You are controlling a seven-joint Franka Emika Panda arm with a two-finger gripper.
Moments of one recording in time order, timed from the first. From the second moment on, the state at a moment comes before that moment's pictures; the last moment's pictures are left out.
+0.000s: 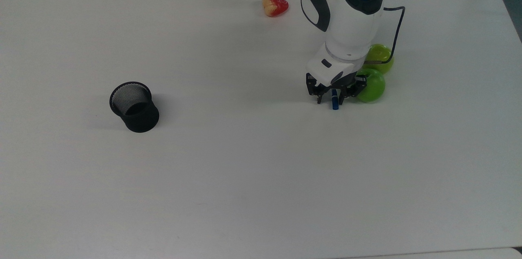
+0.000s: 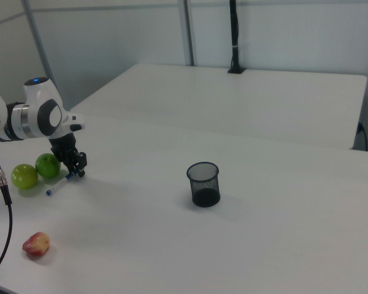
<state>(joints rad) 0.39 0.60 0.10 -1.56 -0.11 2.25 0.52</state>
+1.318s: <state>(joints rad) 0.38 0.57 0.10 -1.55 -0.12 2.23 0.52</state>
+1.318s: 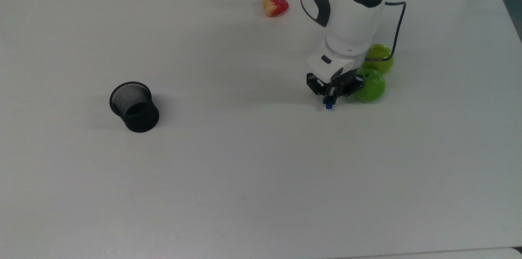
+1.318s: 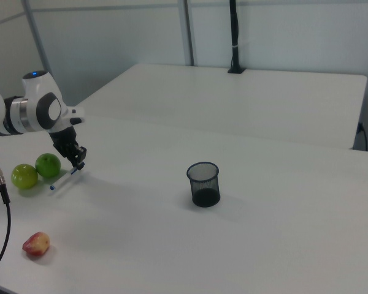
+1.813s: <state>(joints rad) 0.33 0.39 0.09 -1.50 -0.13 1.94 0.43</state>
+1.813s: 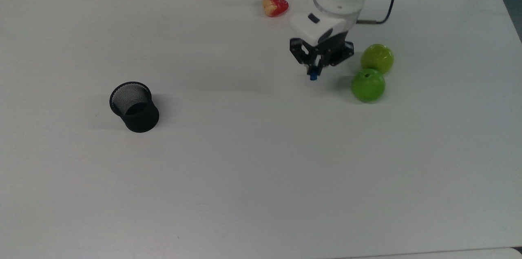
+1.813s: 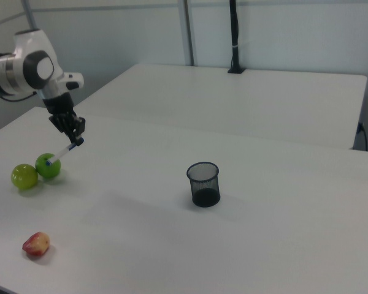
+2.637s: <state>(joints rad) 0.16 0.22 0.08 -1.48 -0.13 1.72 0.14</state>
